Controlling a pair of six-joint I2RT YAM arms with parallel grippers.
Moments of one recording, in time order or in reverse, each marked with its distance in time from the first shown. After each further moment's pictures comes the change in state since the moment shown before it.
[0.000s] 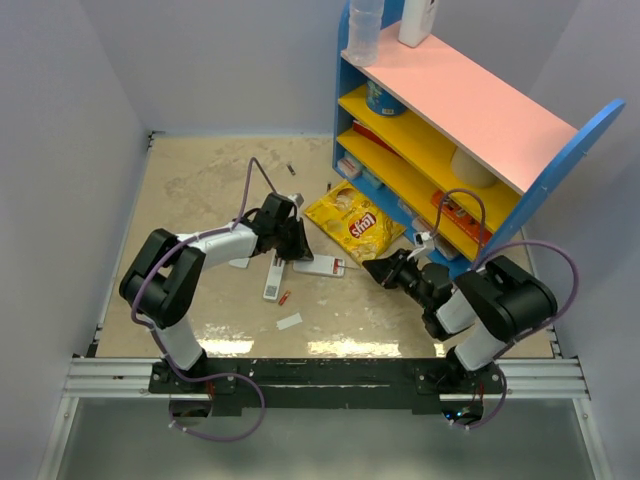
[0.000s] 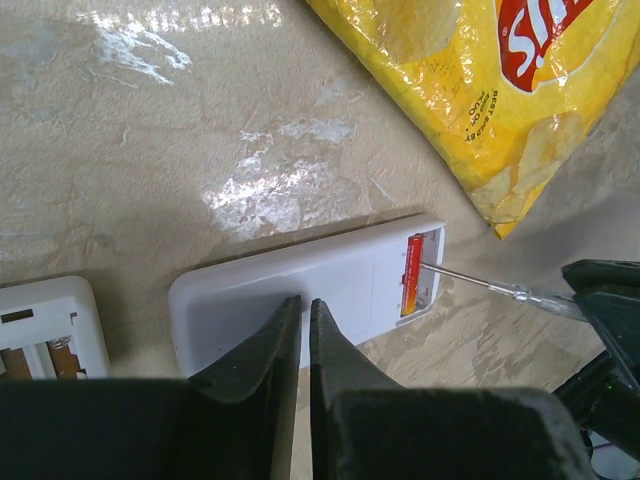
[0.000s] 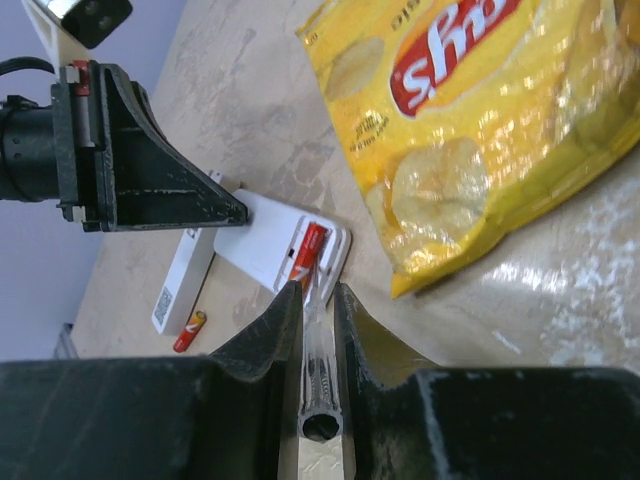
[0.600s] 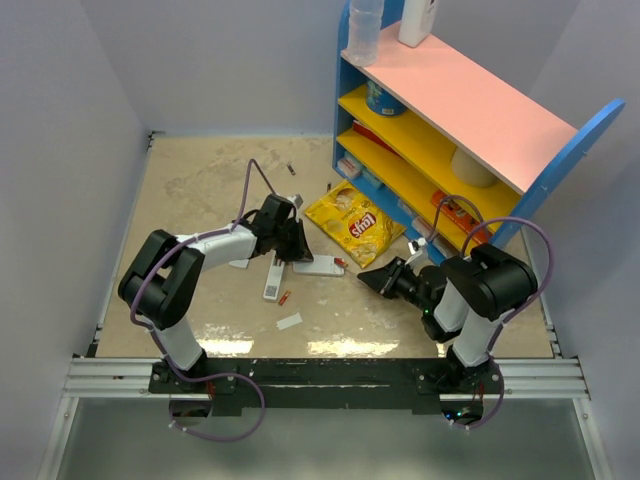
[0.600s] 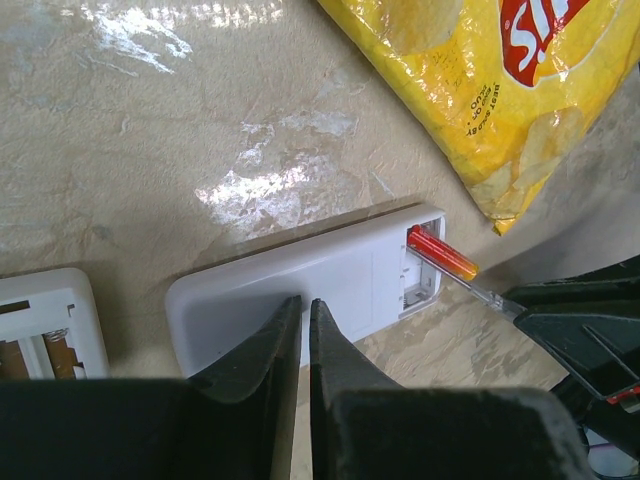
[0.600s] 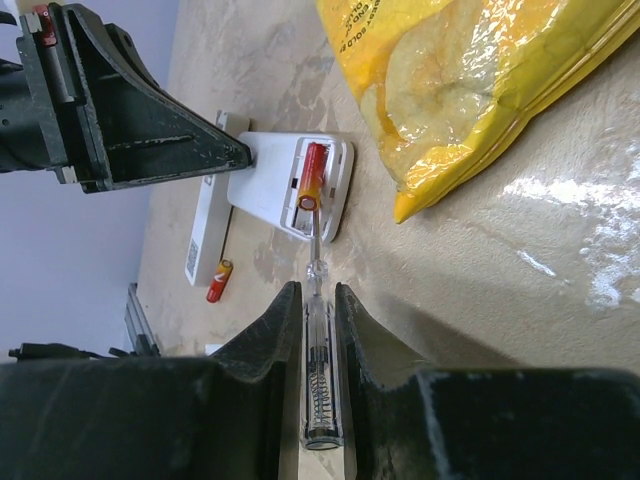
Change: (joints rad) left arm -0.001 -0.010 -0.019 0.012 0.002 -0.010; right arm -0.020 0.199 -0.024 0.137 -0.143 0.168
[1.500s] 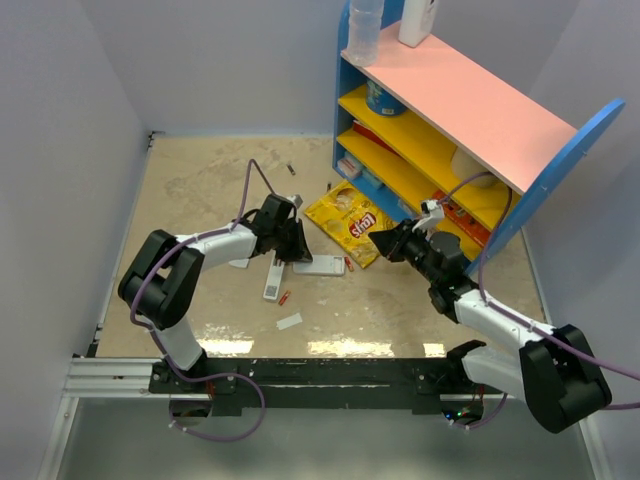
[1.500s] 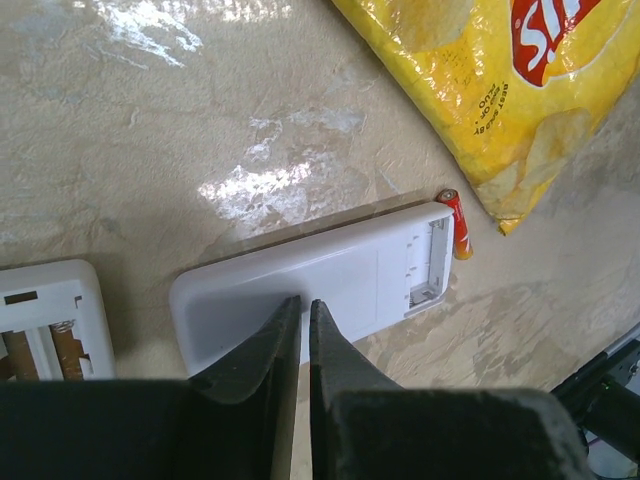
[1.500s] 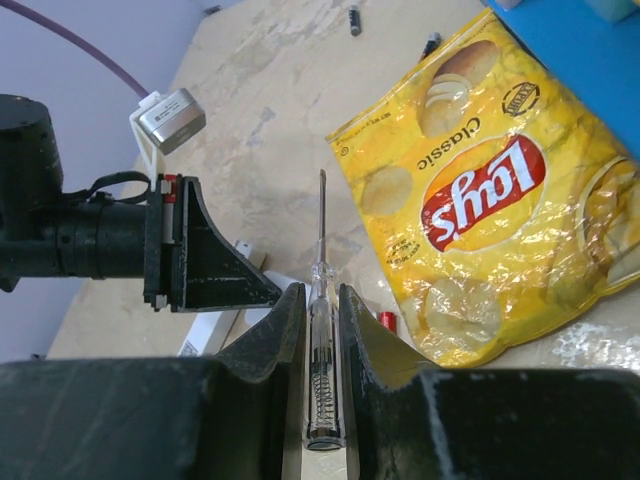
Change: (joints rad) left arm 0.000 -0.002 0.006 -0.017 -0.004 -0.007; right arm -0.016 -0.697 0.270 -0.867 0.161 -0.311
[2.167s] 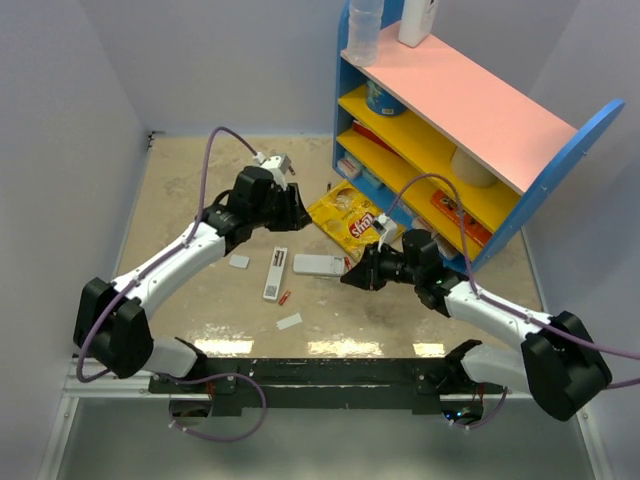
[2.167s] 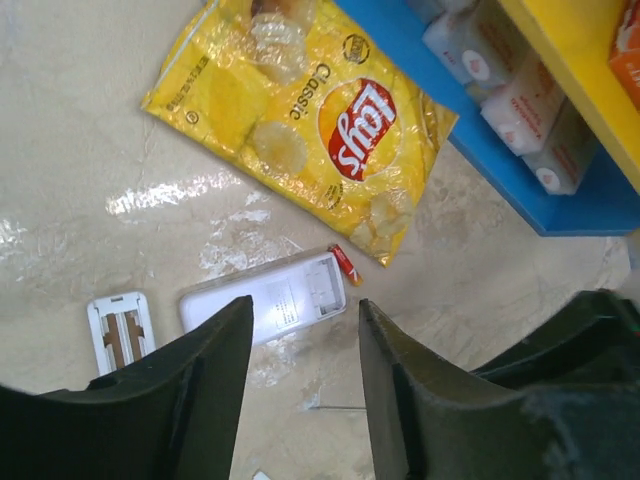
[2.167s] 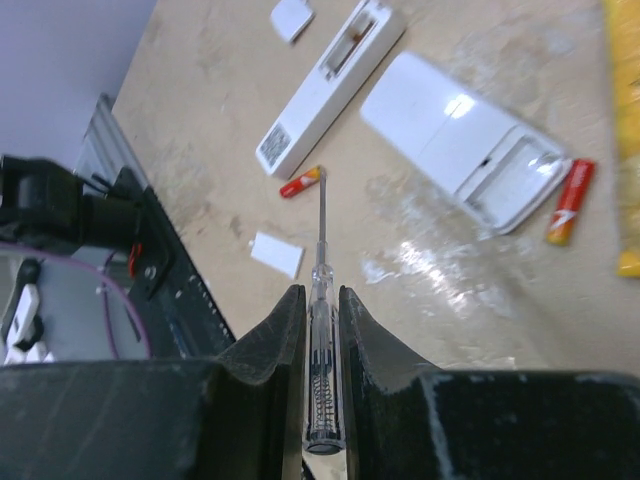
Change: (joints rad) left arm 0.002 -0.300 0.134 -0.149 -0.117 0.111; right arm 0.132 0.034 0.145 -0.397 -0.362 -0.133
